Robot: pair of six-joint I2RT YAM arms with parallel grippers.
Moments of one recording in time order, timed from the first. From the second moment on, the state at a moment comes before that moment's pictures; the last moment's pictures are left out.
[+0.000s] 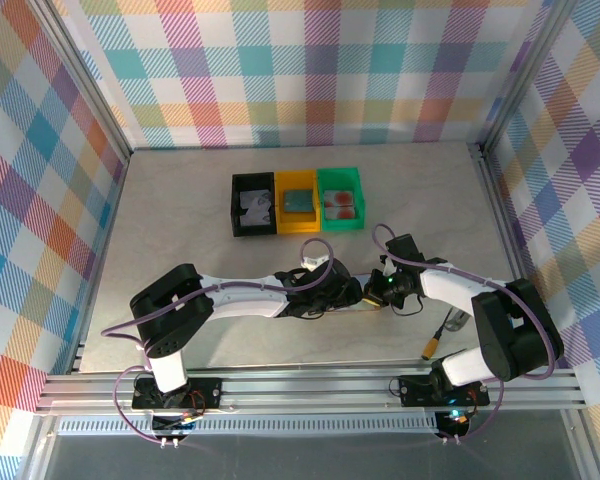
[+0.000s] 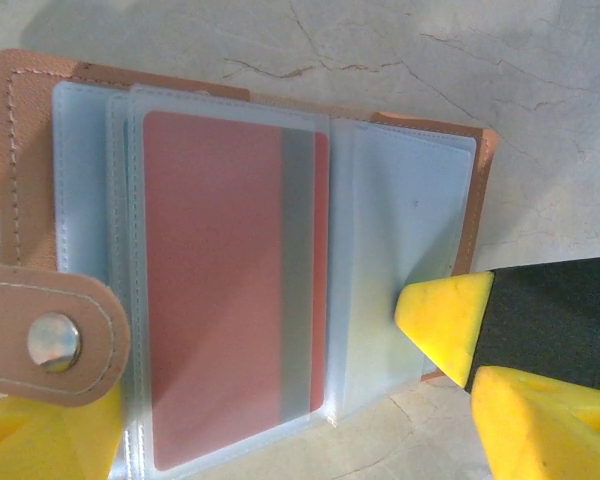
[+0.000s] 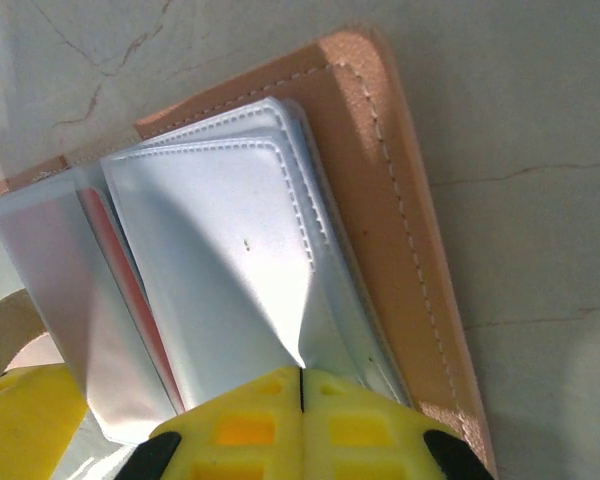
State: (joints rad) left arm -1.06 1.79 1.04 -0.16 -0.10 -1.20; right arm 0.37 1.43 0.60 -0.38 -0.42 0.71
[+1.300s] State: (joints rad) left arm -1.06 1.75 1.05 -0.21 -0.12 -1.15; right arm 0.37 1.40 0.58 -0.38 -0.42 0.71
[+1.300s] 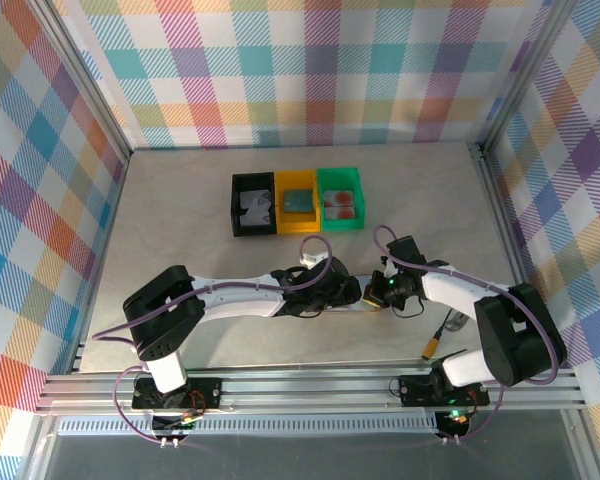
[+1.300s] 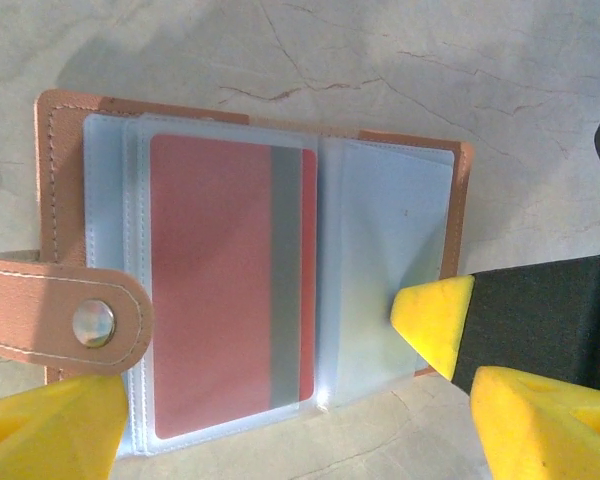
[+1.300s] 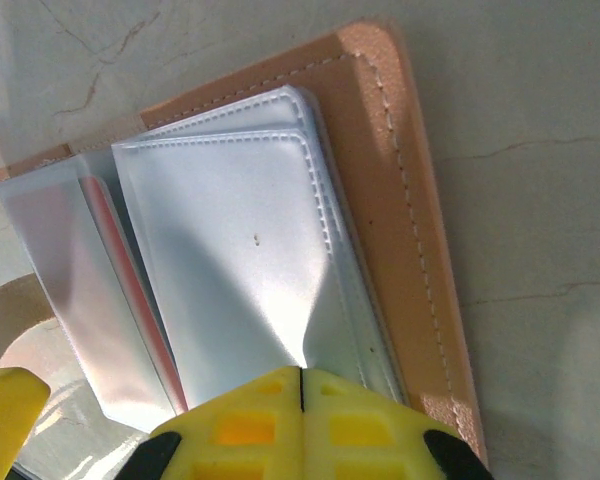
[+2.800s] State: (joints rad) left arm -1.07 1.80 1.06 -0.20 -0.11 -1.12; right arm 0.37 1.39 0.57 -0.37 -0.43 0.71
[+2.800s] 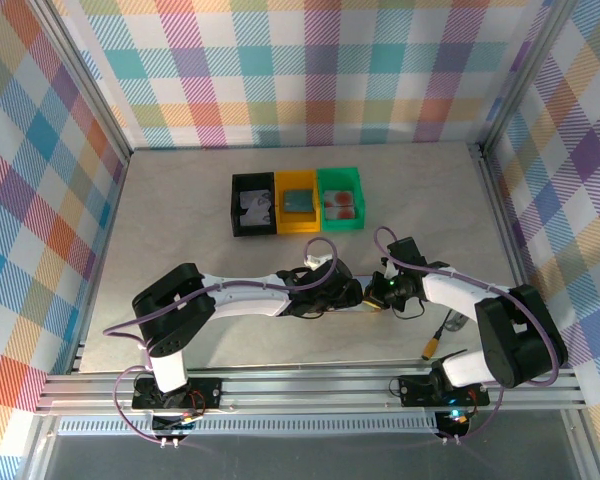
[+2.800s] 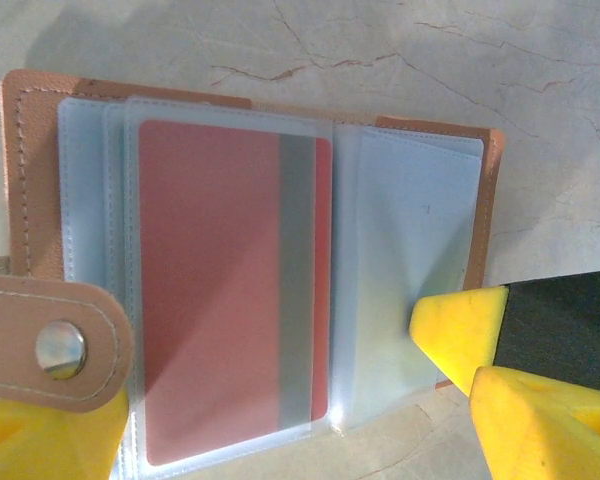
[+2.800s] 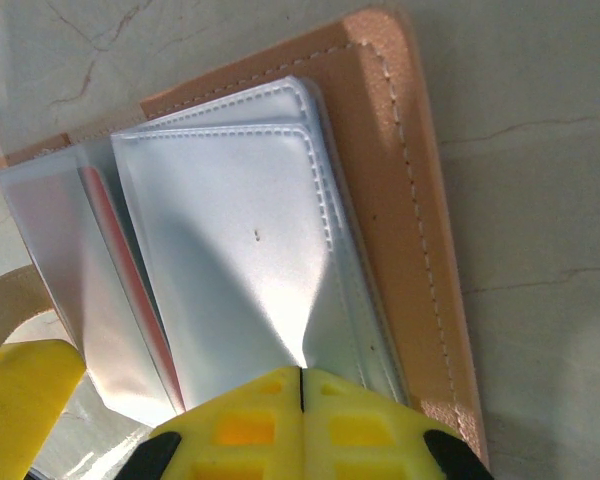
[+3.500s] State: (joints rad) left arm -1.07 1.81 1.07 -0.18 -0.09 -1.12; right arm 0.37 1.39 0.57 -0.37 -0.43 0.72
